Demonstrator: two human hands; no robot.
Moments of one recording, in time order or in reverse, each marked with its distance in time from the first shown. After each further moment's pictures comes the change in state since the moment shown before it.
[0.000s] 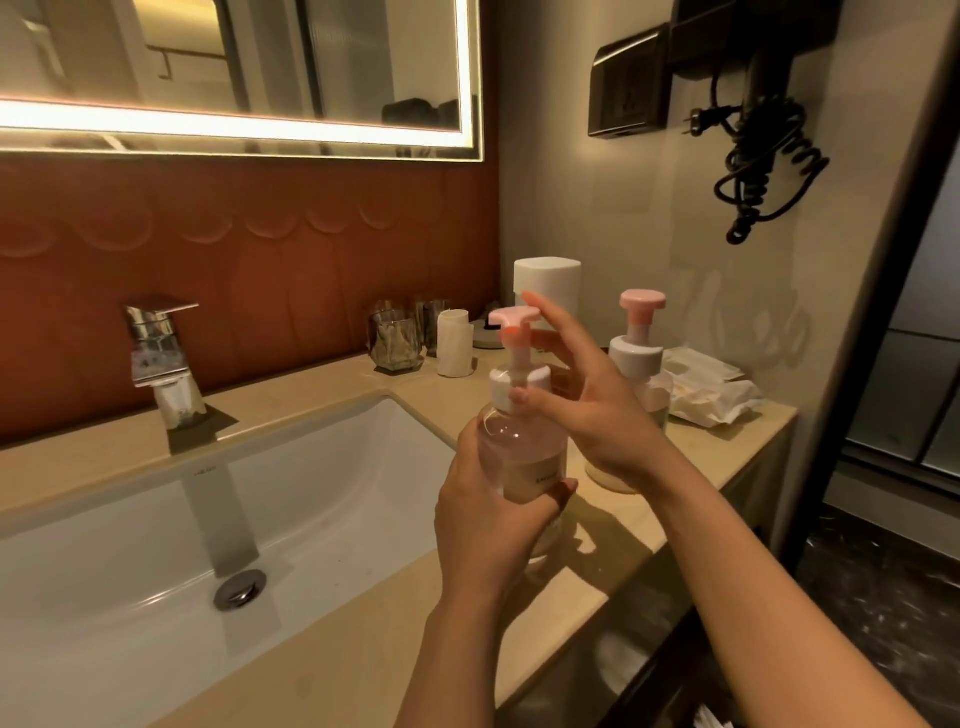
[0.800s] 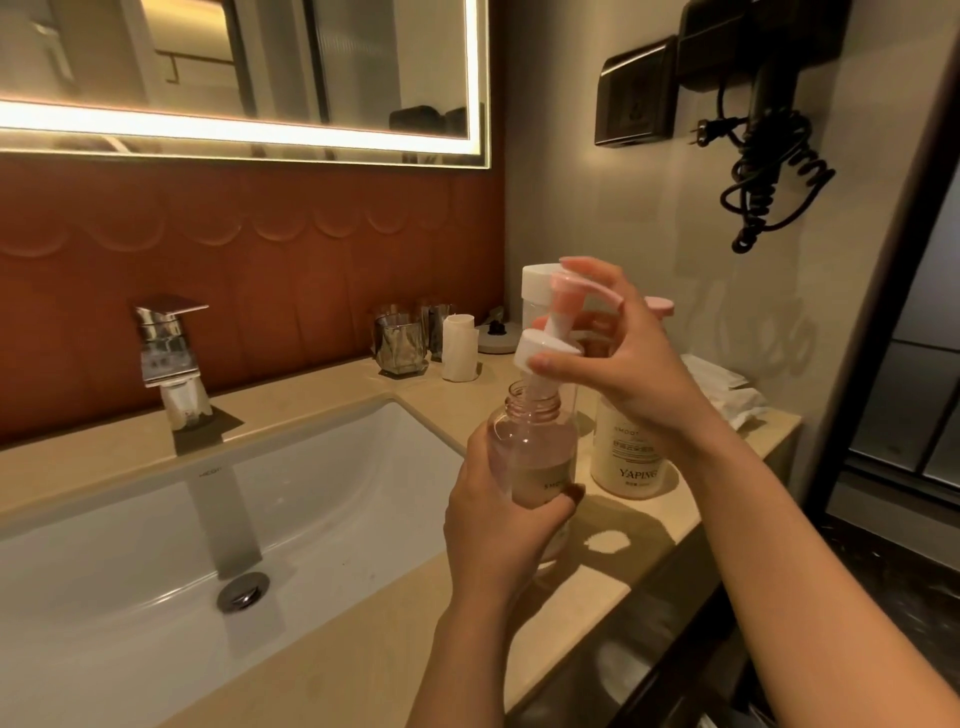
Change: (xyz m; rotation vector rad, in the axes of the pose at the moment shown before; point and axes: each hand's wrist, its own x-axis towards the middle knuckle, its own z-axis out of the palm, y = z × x) left_hand 0.001 -0.003 -0.001 0.006 -0.012 0.006; right_hand 0.011 -0.020 -0.021 0.010 0.129 -0.014
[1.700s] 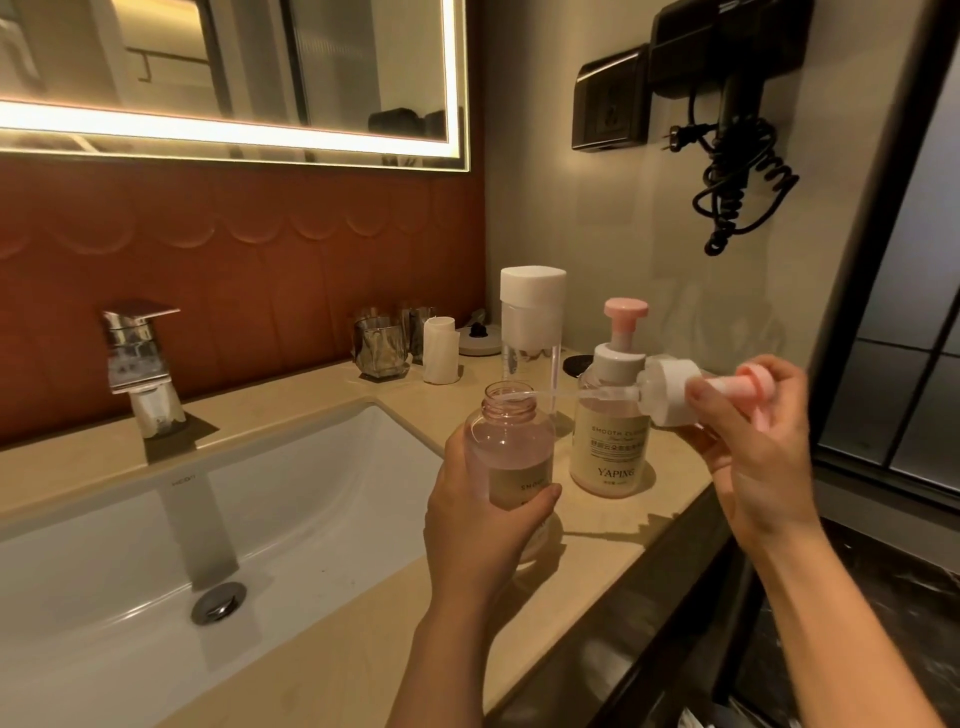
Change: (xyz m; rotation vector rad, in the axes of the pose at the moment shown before) left_hand 0.002 -0.006 0.003 0.043 0.016 0.073; right_hand -0.071 0.030 -0.055 0.306 0.473 0.021
